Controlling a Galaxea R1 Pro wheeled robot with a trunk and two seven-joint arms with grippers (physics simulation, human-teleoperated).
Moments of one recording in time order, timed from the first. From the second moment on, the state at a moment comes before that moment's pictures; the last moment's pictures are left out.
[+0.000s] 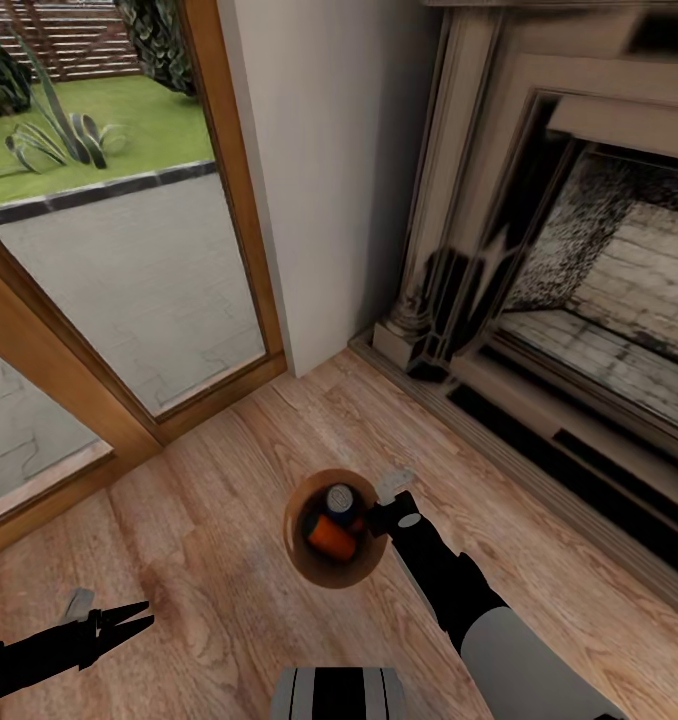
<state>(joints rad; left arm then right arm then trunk) -0.44 0.48 0.19 -0.44 0.23 0.13 -1.47 -0.68 0.13 0.34 -0.75 0.15 0.41 -0.05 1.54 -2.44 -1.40</state>
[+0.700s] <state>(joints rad) -0.44 0.48 0.19 -0.44 0.23 0.13 -1.47 -0.68 0.13 0.33 -0.76 0.16 0.41 -0.05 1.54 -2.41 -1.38</state>
